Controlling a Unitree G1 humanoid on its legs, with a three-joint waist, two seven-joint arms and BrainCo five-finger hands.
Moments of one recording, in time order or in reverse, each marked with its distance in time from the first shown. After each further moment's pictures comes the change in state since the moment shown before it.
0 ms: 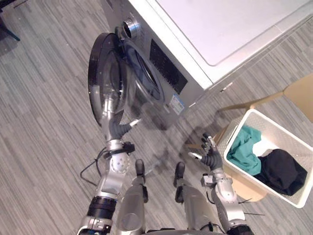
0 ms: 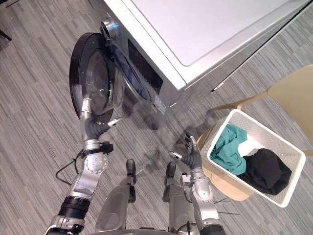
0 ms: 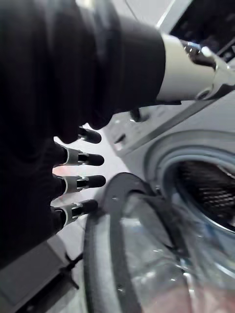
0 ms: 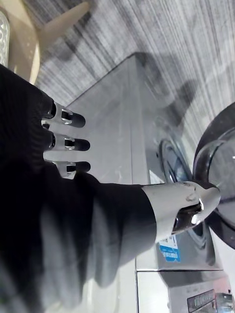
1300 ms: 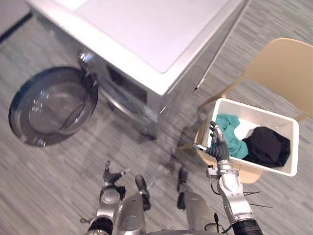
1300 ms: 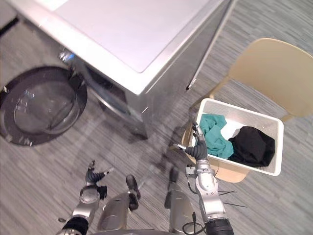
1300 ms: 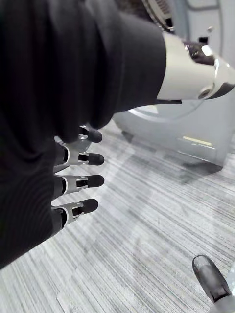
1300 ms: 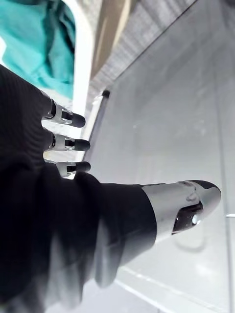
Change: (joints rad) left arm 0.371 -0.053 0.209 0.416 -0.248 0.045 -0.203; right arm 0.017 -0.013 -0.042 -0.115 -0.208 0.013 -0.085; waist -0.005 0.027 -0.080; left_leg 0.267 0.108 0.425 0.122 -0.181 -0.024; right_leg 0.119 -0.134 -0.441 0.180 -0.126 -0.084
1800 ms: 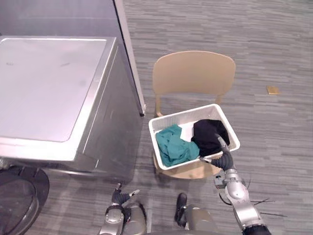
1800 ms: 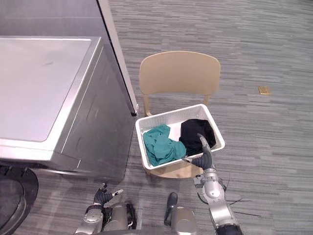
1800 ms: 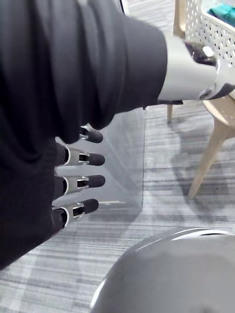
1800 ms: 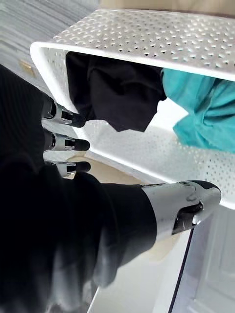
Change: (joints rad) left arm 0.030 -0.045 -0.067 0.084 -0.041 -0.038 -0.090; right arm -0.019 -0.152 0.029 0.173 -0.224 0.067 -0.035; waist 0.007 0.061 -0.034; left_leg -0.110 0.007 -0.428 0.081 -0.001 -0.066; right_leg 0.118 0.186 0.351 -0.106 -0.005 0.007
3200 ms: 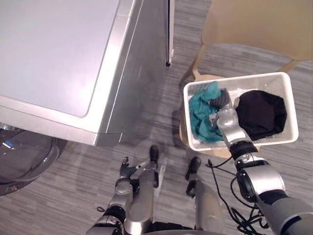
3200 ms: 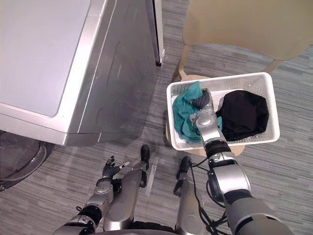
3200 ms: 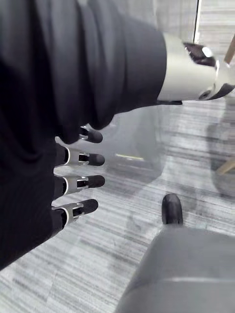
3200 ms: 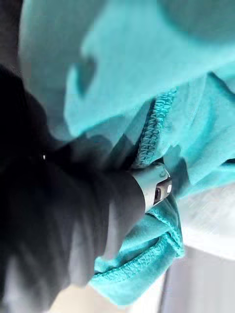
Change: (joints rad) left arm -0.265 -0.033 0.001 0.050 -0.129 0.003 0.050; right arm -0.795 0.014 -0.125 0.492 0.370 0.117 -0.099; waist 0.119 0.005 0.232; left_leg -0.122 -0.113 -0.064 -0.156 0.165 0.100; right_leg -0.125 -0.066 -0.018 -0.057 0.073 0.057
